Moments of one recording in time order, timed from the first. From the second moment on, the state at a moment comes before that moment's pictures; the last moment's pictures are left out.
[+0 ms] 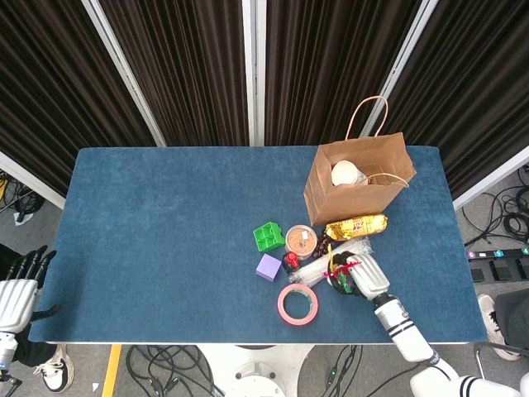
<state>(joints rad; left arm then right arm) -0.08 -1.31 0.02 -1.16 1.51 1.41 -0.16 0.44 -1.57 0.04 -1.33 -1.52 1.12 0.27</state>
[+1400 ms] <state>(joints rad) -0.08 -1.28 0.01 -1.23 1.51 1.41 -0.16 0.73 -1.20 0.59 -1.84 -1.14 1.22 -0.36</state>
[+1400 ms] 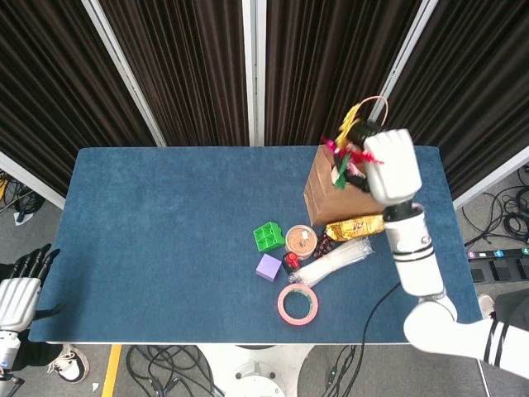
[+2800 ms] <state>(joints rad) -0.09 -1.28 0.01 -1.24 1.49 1.38 -0.15 0.81 -1.15 0.50 -1.61 -0.83 1.05 -0.28</state>
